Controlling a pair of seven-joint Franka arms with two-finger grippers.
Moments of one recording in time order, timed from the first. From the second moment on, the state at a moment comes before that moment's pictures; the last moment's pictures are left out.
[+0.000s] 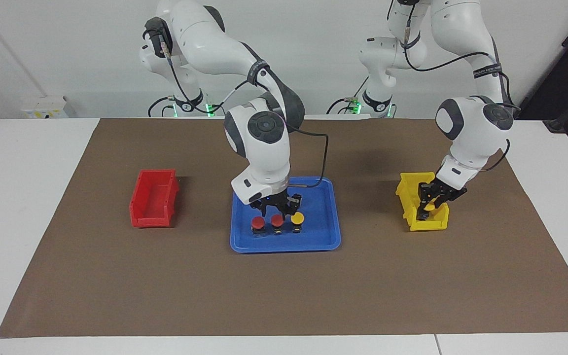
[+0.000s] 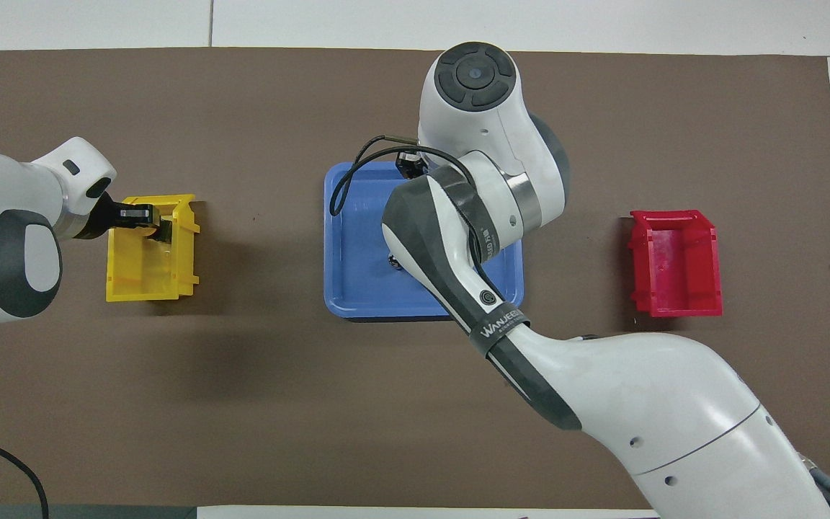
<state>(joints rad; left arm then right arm) -0.20 0.14 0.16 -2.05 -0.13 2.25 0.09 0.48 0.60 -0.03 -1.19 0.03 1.82 0.69</state>
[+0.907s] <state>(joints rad) -0.46 0.13 0.12 -1.64 -0.09 1.86 -0.42 0.00 0.12 -0.04 -1.37 0.02 1.39 0.11</state>
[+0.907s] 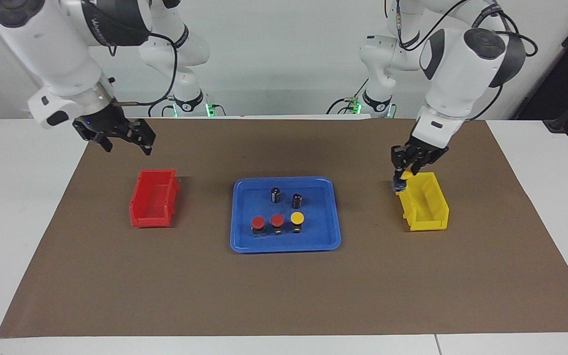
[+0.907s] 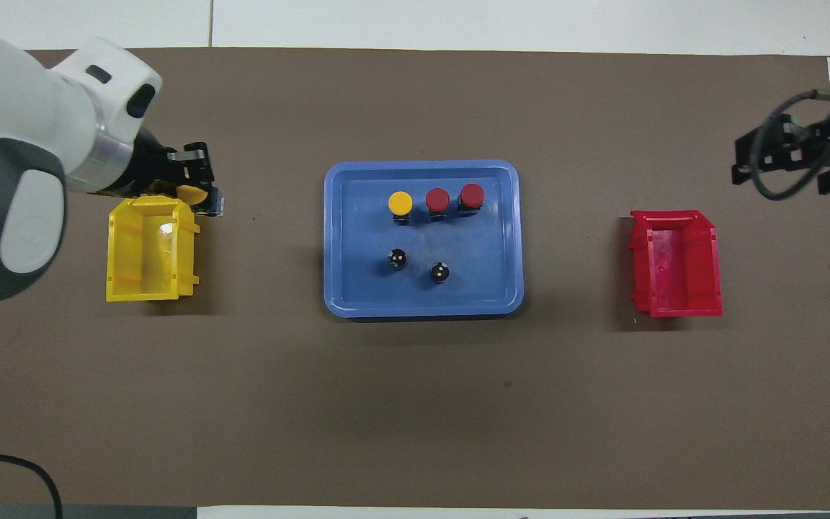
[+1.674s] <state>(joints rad) -0.63 0.40 0.11 -1.64 -0.18 2.16 -0.53 -0.04 0.01 -0.04 -1.53 0.00 1.44 0.02</state>
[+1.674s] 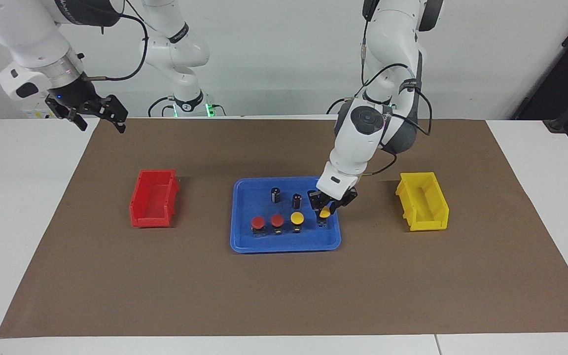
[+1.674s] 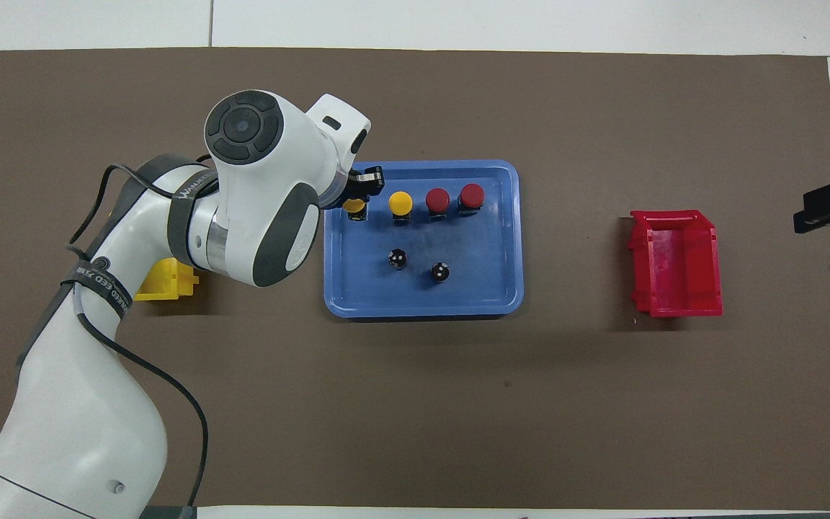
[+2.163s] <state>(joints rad) -0.63 0.43 0.12 -1.64 -0.18 2.19 -0.53 -0.04 0.00 -0.04 -1.54 0.00 1.40 0.02</state>
